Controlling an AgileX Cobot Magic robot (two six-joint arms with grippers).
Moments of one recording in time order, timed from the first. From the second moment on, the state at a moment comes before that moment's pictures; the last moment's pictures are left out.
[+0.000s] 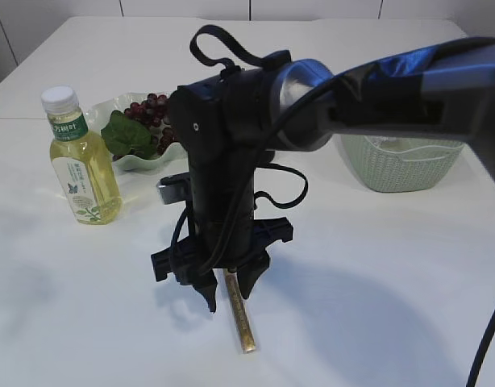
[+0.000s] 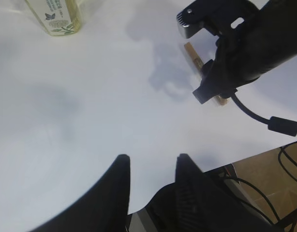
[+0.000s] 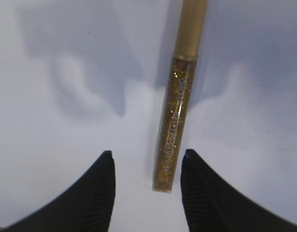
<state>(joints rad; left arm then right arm) -0.55 1.11 -1.22 -0.01 1.25 -0.31 0.77 2.19 -1.71 0.09 1.22 0.35</state>
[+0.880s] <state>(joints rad) -0.55 1.08 -1.22 -0.02 1.25 -0.31 0.72 2.23 -1.76 0.07 1.22 0.38</state>
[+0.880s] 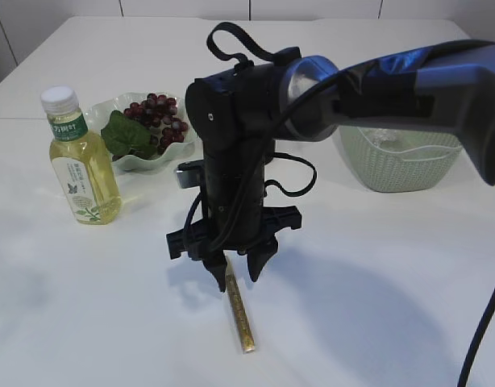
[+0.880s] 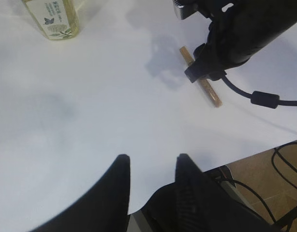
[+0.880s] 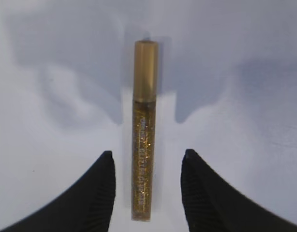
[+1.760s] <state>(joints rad) -0.55 1.08 -1.22 -0.01 1.25 -0.31 0.72 2.28 -1.76 0.09 1.22 0.38</state>
